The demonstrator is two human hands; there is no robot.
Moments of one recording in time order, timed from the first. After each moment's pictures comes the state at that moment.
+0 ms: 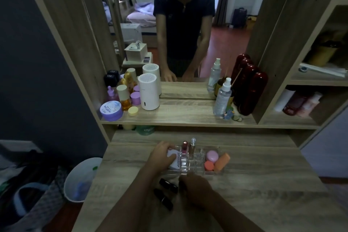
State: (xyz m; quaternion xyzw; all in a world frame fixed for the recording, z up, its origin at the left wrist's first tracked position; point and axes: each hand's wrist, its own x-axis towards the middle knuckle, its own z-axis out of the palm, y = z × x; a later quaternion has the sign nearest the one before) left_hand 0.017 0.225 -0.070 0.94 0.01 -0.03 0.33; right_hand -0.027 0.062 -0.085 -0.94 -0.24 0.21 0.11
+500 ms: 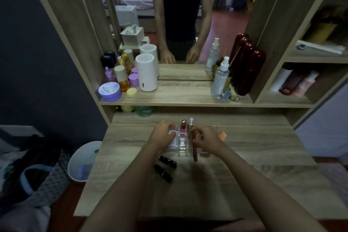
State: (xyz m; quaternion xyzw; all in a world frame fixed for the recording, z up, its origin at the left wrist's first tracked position) left_hand 0.014 0.215 -0.054 0.95 0.00 -0.03 0.32; right_hand 0.013 0.029 -0.034 -0.93 -0.13 0.09 0.33
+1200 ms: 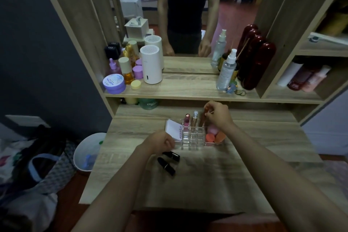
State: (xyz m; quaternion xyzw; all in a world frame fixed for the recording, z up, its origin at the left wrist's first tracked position) left_hand -0.021 0.238 -0.067 0.93 -0.04 -0.21 0.29; right_hand 0.063 0.020 -0.021 -0.95 -0.07 0.00 0.31
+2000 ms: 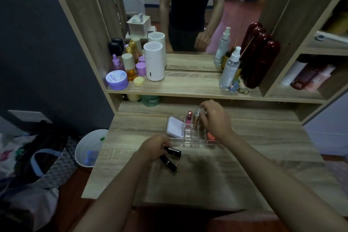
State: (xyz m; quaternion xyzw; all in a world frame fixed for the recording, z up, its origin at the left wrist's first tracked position) left_hand -0.037 0.254 -0.095 0.96 -0.01 -0.20 0.22; right_hand 0.022 0.036 -0.014 -0.95 -0.19 -0.12 0.22
